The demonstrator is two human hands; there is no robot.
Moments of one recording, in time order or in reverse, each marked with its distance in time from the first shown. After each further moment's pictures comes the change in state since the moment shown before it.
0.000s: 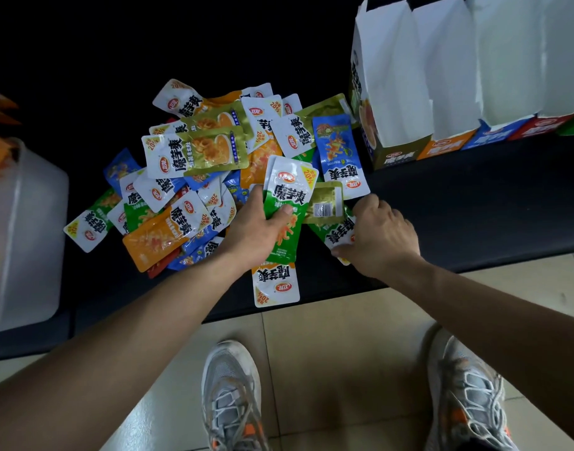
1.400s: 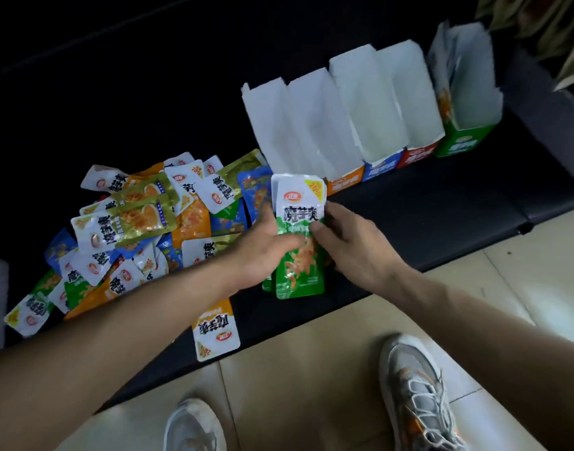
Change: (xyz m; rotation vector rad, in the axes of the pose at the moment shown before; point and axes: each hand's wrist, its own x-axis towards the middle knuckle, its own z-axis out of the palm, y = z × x) left_hand -0.008 0.124 0.056 0.053 -0.319 0.083; right_hand -0.020 0.072 -0.076 0.637 0.109 -0.159
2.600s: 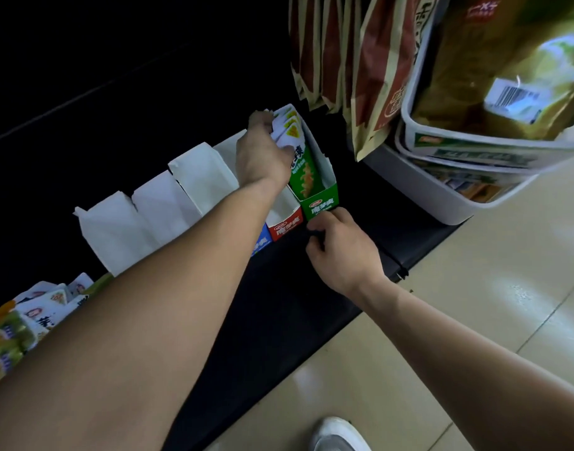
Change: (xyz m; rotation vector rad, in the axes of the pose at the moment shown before) left_hand 0.220 0.237 0.125 0.140 0.566 0.497; right_hand 0.043 0.114 -0.156 -0.308 0.483 0.050
